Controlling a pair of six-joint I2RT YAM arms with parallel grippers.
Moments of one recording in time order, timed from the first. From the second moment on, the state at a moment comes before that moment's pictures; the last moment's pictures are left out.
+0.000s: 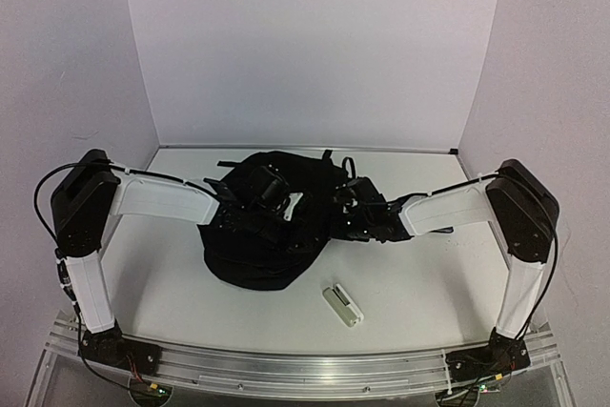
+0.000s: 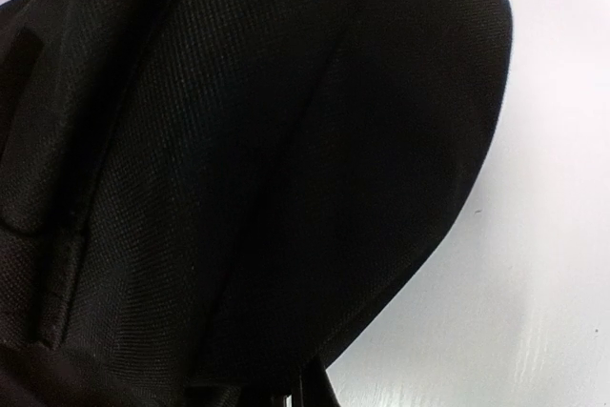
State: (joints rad) left arm -0.91 1.87 1.22 -0.18 0.37 -0.56; right arm 0.81 1.92 1.12 0.02 0.19 0.72
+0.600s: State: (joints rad) left arm -0.91 1.68 1.07 -0.32 0.39 -0.59; right arm 0.79 2.01 1.23 -0.01 0.30 0.84
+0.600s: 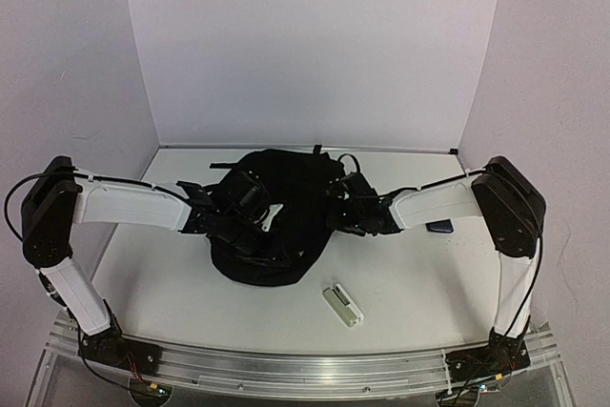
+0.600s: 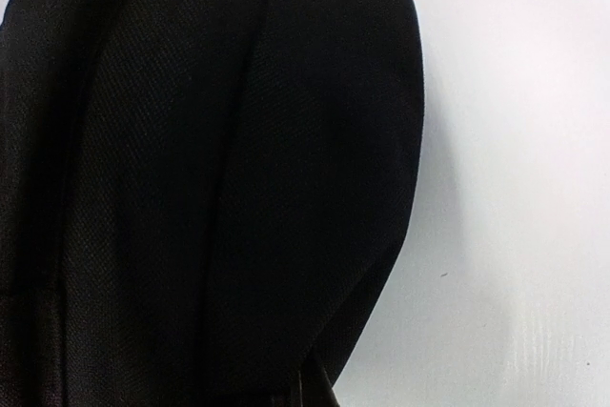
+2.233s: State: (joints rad) left arm -0.81 1.58 1.01 -0.30 0.60 -0.52; right arm 0.81 1.82 0.93 0.26 -0.28 1.18
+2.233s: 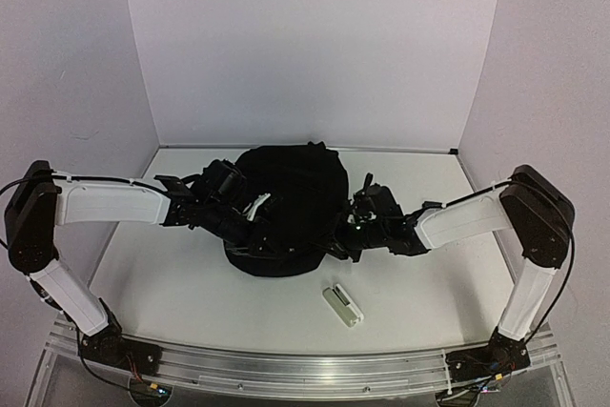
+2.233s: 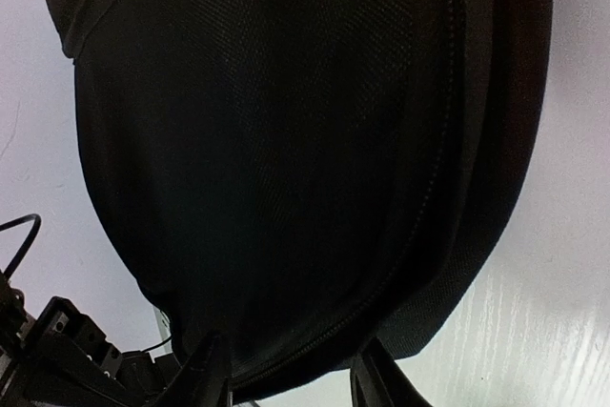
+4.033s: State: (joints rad) left arm -0.73 1.45 1.19 -0.52 0.71 -0.31; right arm 0.87 1.45 1.00 0.11 -0.18 0.07
